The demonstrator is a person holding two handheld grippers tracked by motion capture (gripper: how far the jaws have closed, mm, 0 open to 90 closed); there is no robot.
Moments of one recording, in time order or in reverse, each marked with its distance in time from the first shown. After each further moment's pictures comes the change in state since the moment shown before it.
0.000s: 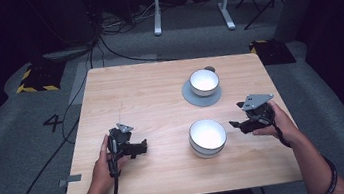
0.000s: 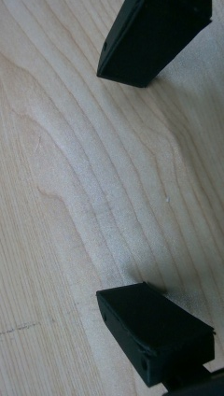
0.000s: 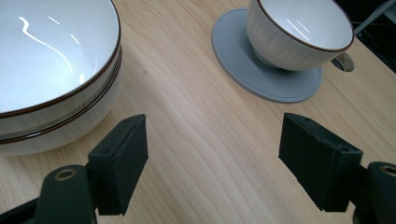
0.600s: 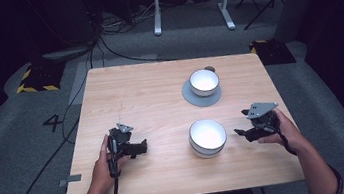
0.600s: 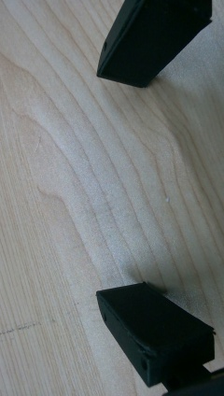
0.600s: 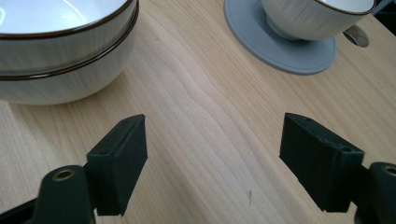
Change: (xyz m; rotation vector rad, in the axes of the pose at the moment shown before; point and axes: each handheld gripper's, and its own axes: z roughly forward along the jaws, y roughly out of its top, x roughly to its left) left arm 0.000 0.000 0.000 0.002 0.000 0.002; right arm 0.011 -0.024 -0.006 0.044 0.004 -0.006
